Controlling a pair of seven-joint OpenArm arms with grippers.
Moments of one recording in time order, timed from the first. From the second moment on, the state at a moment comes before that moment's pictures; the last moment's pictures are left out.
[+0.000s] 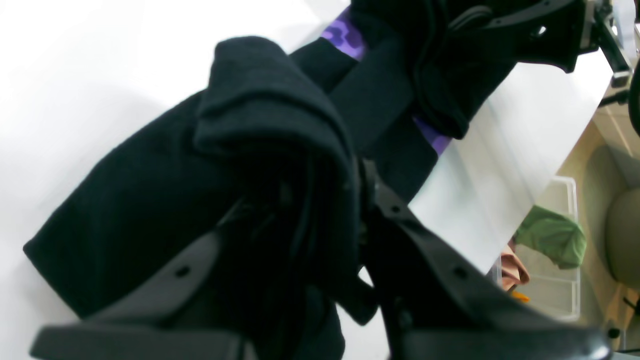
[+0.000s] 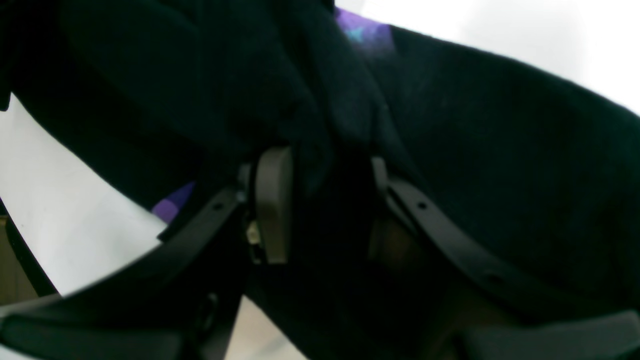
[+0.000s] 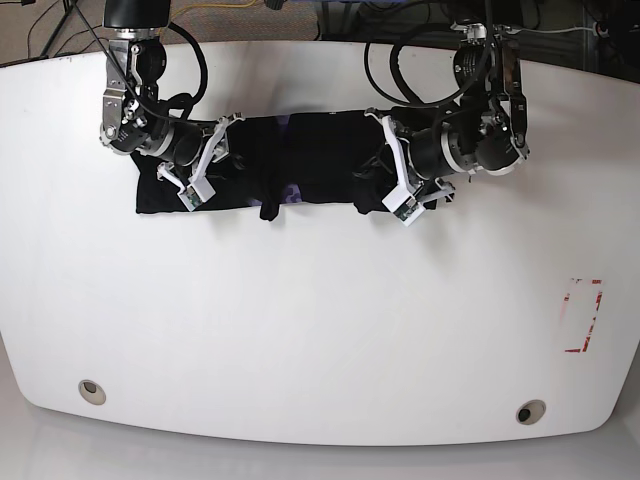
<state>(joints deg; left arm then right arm) 6.2 -0.6 -2.6 105.9 -32.6 -41.8 70.7 -9.7 13.9 9.2 89.7 32.3 41.0 -53.8</state>
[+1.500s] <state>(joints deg) 3.8 -7.3 -9.8 107.1 -44.1 -41.8 77.8 -9.7 13.9 9.2 89.7 32.3 41.0 -53.9</state>
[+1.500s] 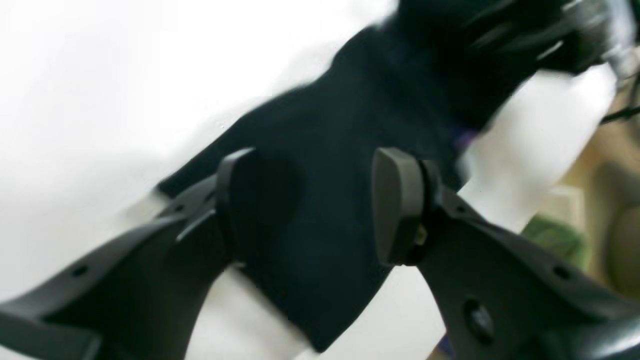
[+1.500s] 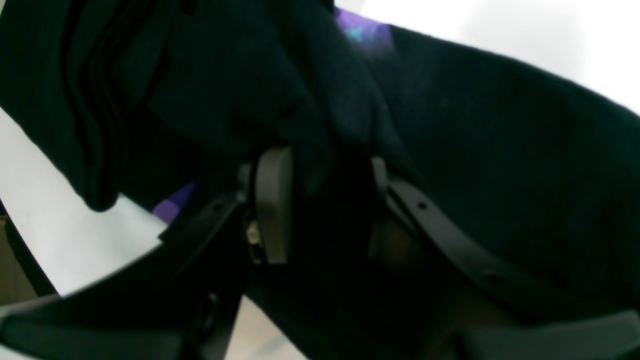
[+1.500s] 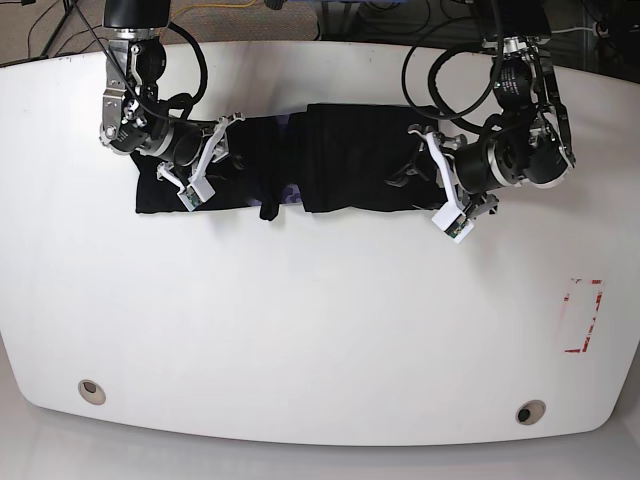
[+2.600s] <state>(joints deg) 6.4 -15.6 -4.3 88.6 -45.1 -41.8 64.5 -8.9 12.5 9.2 95.8 29.6 40.4 -56.9</state>
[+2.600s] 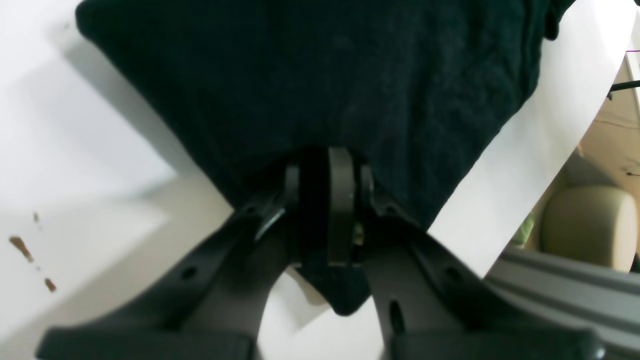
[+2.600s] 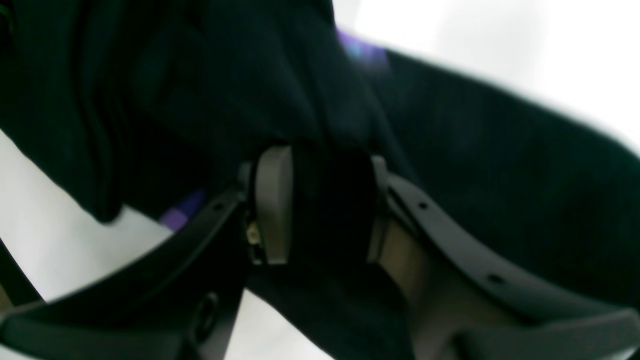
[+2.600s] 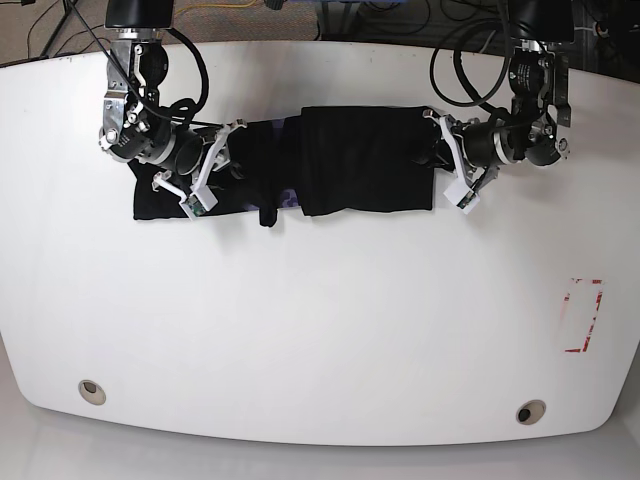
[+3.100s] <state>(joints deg) 2.0 -13.8 -4.7 79.6 -37.2 -43.1 58.5 -7.6 9.5 10.6 109.6 30.4 40.4 -64.6</state>
